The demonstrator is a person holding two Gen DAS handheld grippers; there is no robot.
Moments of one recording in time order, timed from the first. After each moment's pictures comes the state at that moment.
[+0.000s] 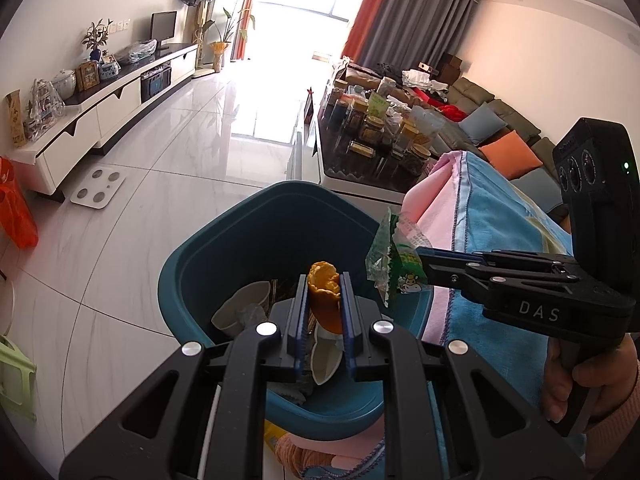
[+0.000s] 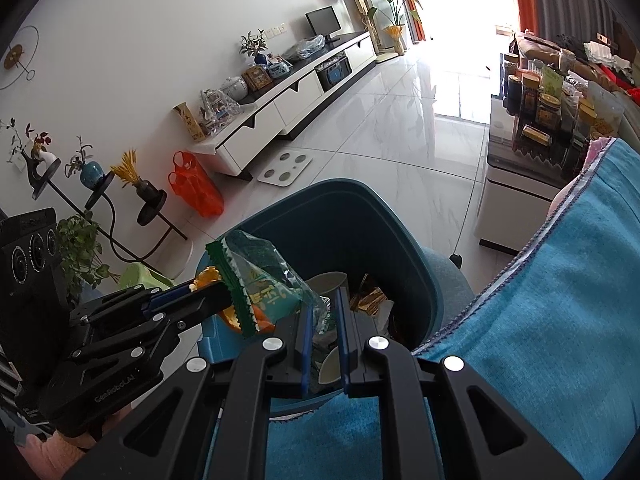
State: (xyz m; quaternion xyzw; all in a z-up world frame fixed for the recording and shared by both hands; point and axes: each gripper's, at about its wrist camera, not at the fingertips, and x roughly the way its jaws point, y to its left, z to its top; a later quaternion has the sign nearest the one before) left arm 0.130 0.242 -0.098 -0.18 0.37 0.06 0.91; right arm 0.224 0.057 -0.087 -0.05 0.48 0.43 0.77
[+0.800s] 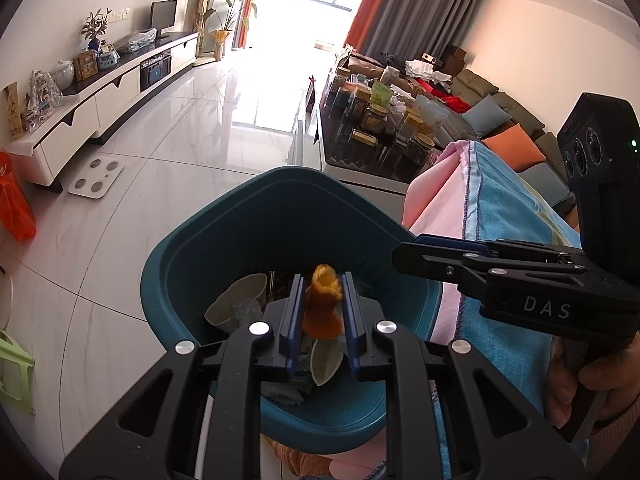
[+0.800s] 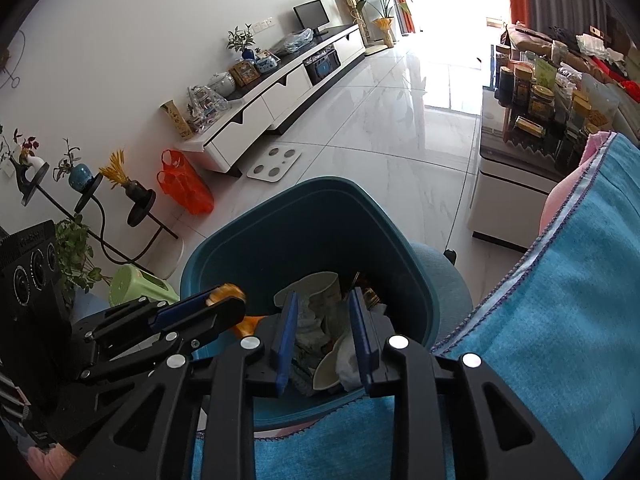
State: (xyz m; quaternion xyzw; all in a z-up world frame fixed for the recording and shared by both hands) left arm 0.148 0.242 -0.116 -0.19 0.39 0.06 0.90; right arm 0.232 0.066 -0.093 -0.05 0.49 0.41 0.77
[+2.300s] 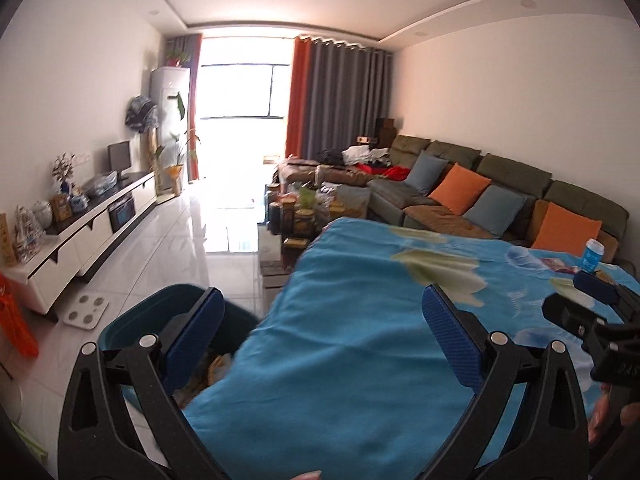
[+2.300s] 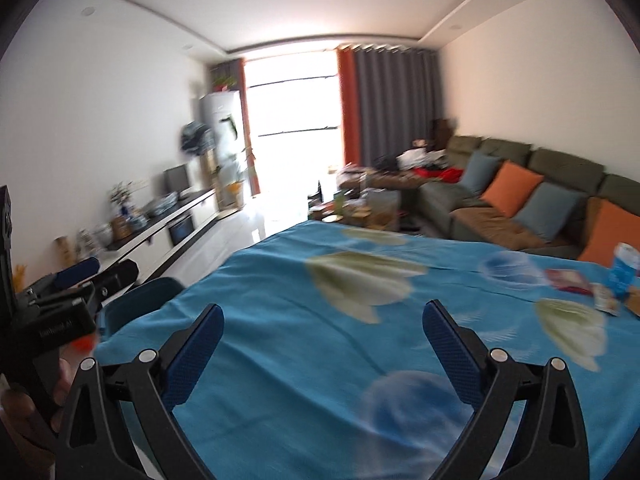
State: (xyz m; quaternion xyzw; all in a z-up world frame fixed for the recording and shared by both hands) left arm 0.077 0.038 -0.022 -0.04 0.18 0.01 0.98; right arm 0.077 -0.223 -0.026 0.02 0.21 0.13 0.97
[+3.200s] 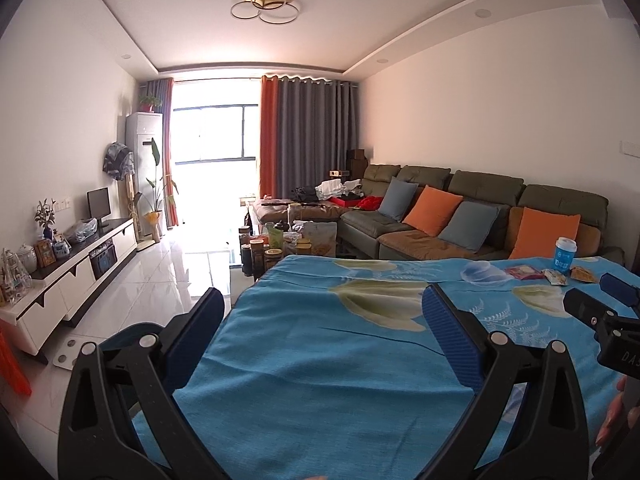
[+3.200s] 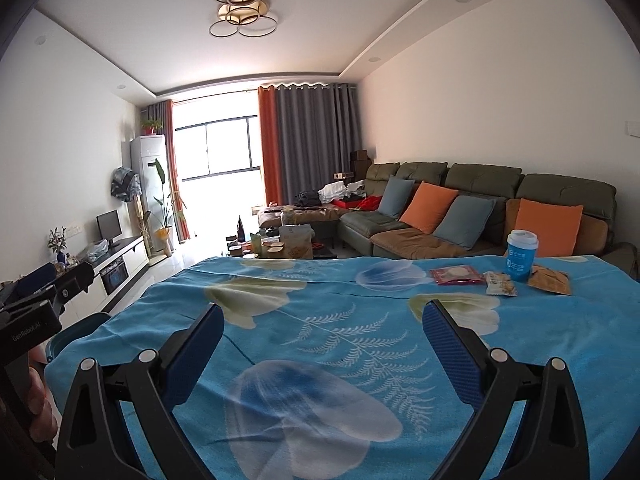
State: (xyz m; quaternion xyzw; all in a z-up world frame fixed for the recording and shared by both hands) left arm 0.061 -0.041 -0.012 0.00 0.11 -0.03 0.99; right arm 0.024 -0.307 -0.028 0.04 0.15 0.00 0.99
